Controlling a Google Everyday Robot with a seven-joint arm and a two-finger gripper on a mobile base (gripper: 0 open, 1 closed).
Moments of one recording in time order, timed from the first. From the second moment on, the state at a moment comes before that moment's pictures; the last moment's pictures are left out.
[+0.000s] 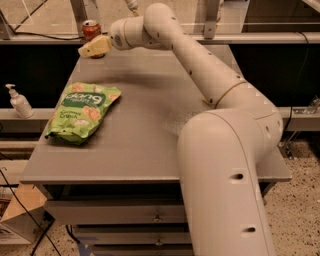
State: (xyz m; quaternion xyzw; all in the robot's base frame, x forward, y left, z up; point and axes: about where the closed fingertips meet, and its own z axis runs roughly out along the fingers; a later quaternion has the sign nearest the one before) arm 0.846 0.189 0.920 -0.44 0.67 0.29 0.53
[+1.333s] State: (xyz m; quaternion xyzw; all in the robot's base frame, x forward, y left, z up) arm 0.889 0.211 0.898 -0.42 0.67 0.27 0.55
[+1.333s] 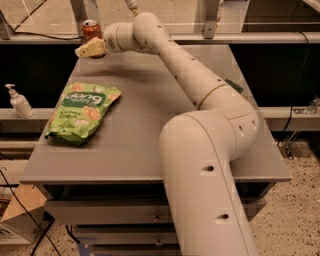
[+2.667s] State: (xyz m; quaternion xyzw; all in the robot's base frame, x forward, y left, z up) arm 0.913 0.226 0.896 -0.39 0.68 0.26 0.56
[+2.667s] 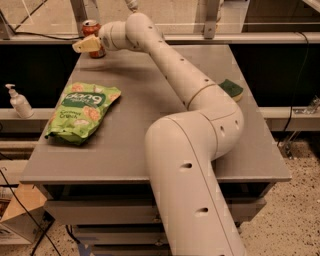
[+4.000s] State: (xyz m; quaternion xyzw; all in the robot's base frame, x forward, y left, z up) arm 0.897 0.214 0.945 -0.42 0.64 0.29 0.58
